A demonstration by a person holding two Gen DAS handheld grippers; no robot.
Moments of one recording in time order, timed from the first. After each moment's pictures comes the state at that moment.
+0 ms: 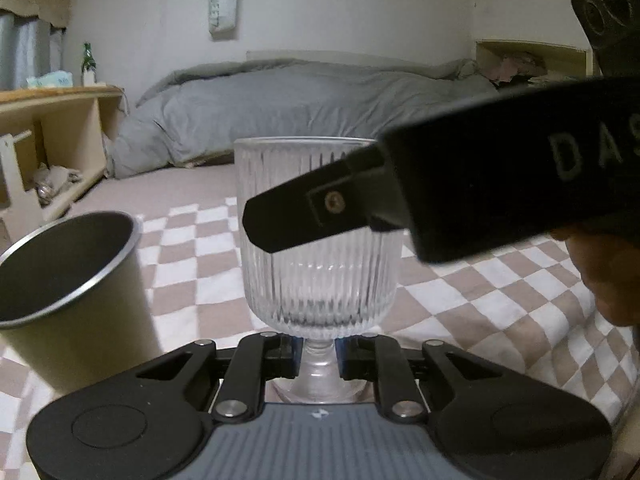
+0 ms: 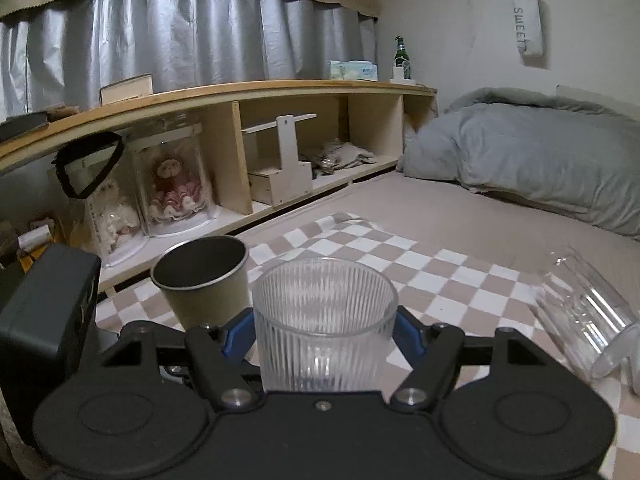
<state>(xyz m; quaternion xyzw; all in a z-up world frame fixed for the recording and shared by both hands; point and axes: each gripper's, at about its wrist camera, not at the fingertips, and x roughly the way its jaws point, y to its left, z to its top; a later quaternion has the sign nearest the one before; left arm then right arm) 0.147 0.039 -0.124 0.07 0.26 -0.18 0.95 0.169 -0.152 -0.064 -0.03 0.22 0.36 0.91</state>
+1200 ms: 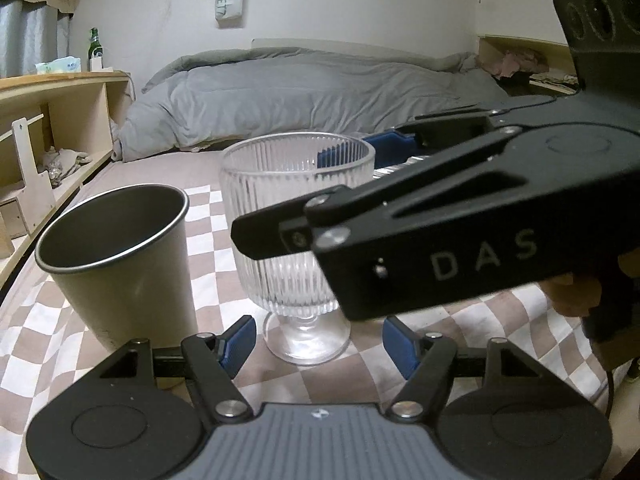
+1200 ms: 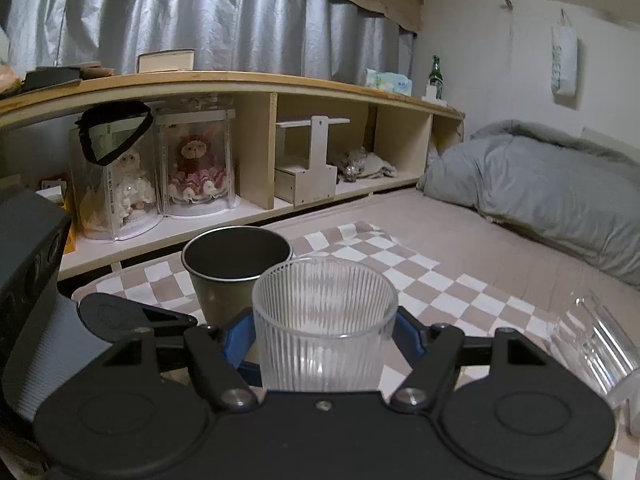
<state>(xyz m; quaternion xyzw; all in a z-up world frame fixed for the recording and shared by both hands) 0.119 0.057 -0.114 0.06 0.29 -0.18 0.94 0.149 -0.121 -0.071 -0.11 0.17 0.37 0.91</state>
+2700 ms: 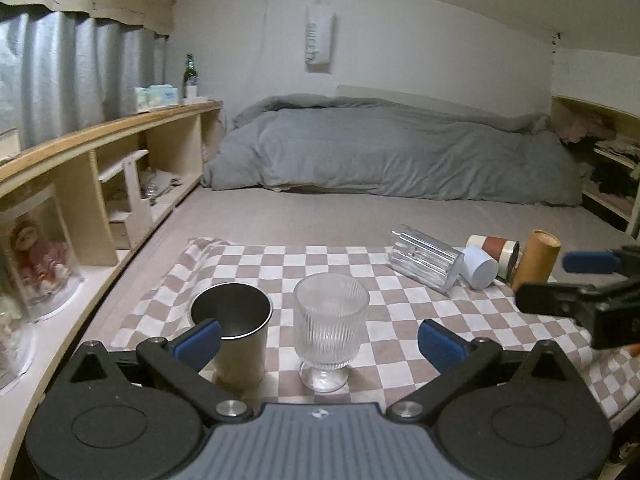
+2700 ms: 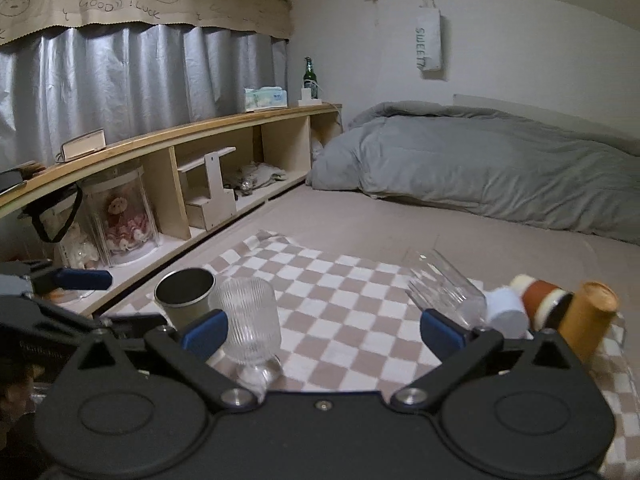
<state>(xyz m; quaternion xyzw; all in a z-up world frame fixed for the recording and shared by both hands) 0.033 0.043 0.023 0.01 0.26 -0.05 0.97 0.059 -0.241 0.025 -0.02 0.23 0.21 0.95</state>
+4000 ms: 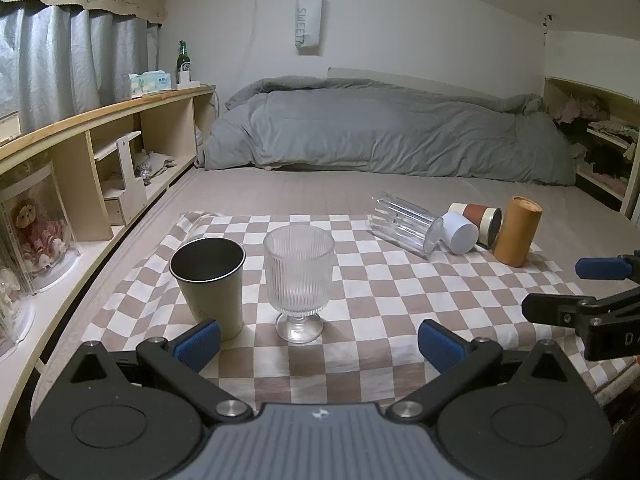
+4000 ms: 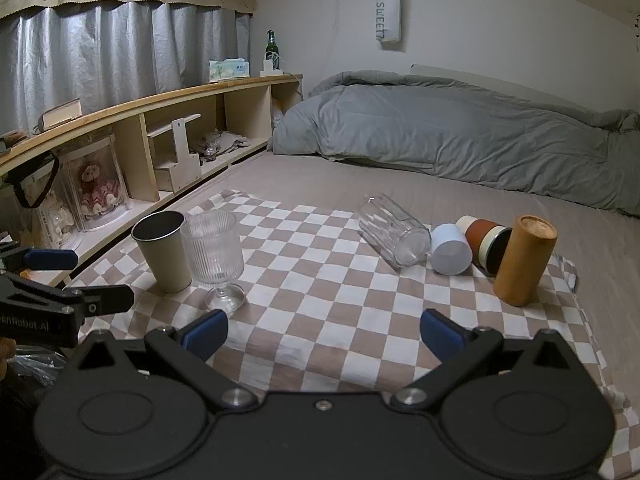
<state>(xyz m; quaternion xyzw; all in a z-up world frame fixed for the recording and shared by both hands) -0.002 0.016 0.004 0.01 0.28 -0.05 0.96 0.009 -0.273 0.000 -0.03 0.27 0.16 0.95</state>
